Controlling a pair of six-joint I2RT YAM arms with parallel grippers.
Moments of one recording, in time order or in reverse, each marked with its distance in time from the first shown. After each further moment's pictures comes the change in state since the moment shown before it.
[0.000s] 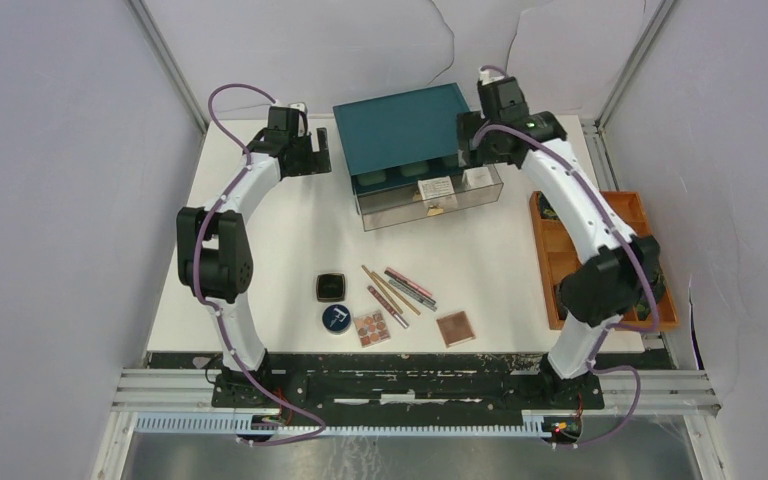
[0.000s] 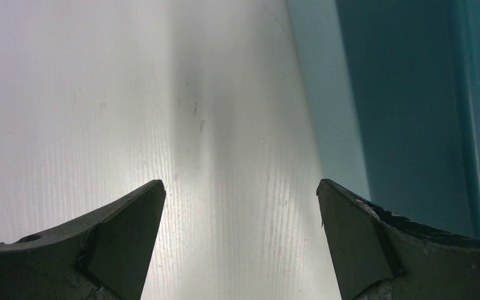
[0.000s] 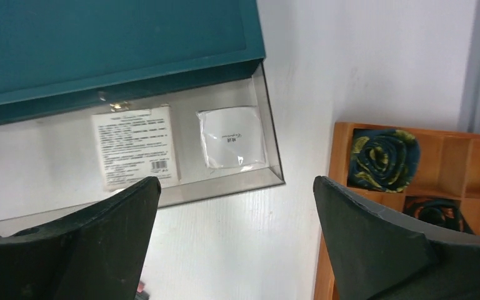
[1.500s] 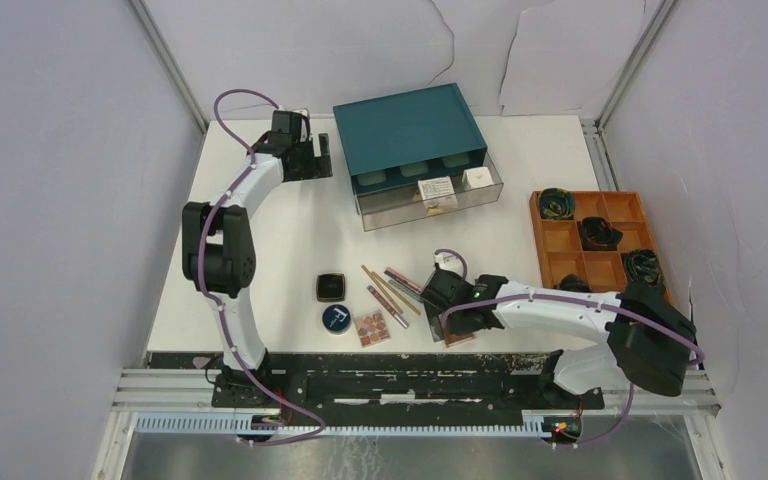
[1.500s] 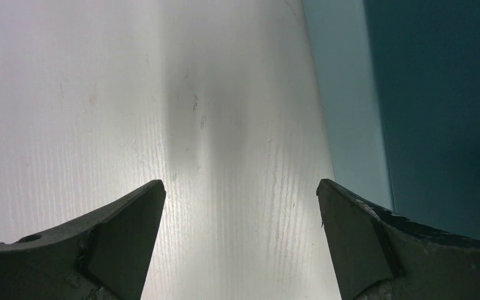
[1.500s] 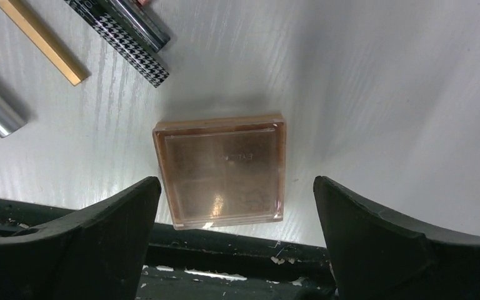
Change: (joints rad) left arm 0.001 0.046 0.001 -0.001 0.000 0.000; right arm 0.675 -0.451 -1.140 0.233 0.033 0.563
